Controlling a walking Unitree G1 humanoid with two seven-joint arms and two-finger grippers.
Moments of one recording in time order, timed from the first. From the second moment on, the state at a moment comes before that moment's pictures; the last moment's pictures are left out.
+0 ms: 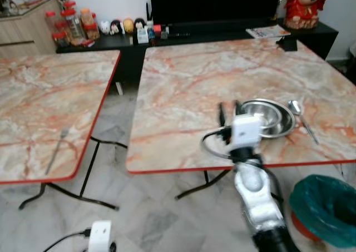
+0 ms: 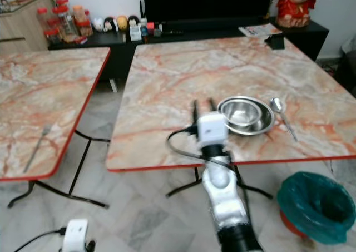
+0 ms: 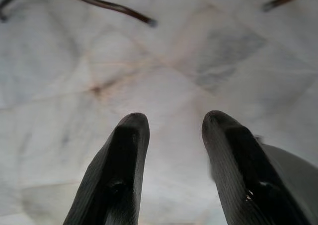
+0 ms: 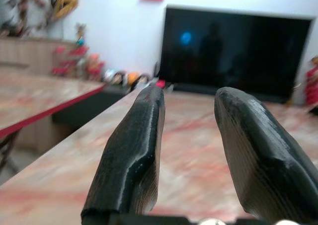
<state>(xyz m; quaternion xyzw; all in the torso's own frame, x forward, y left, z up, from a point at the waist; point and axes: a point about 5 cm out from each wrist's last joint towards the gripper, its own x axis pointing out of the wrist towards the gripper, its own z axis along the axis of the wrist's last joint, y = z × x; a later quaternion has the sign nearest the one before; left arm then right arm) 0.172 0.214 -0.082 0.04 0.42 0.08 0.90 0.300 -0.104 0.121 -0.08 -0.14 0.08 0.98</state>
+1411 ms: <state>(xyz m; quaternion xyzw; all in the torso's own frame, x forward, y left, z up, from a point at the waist) 0.170 0.217 -0.082 0.03 0.42 0.09 0.90 0.192 -0.181 -0.075 -0.05 0.38 -0.03 0.92</state>
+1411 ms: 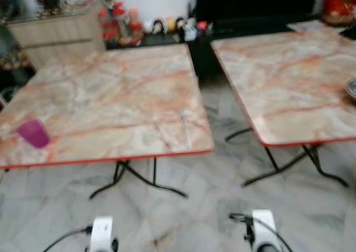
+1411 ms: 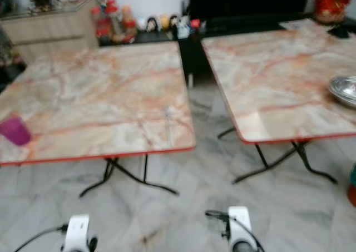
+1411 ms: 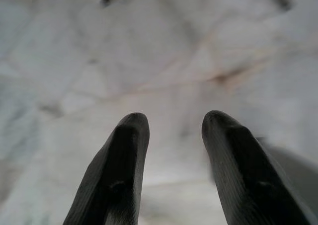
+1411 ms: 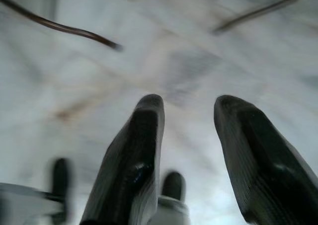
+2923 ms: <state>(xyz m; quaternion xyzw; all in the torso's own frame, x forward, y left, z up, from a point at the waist) 0.155 0.219 -0.089 0.03 0.45 0.11 0.89 0.200 -0.177 -0.072 -0.03 0.38 -0.05 0.92</state>
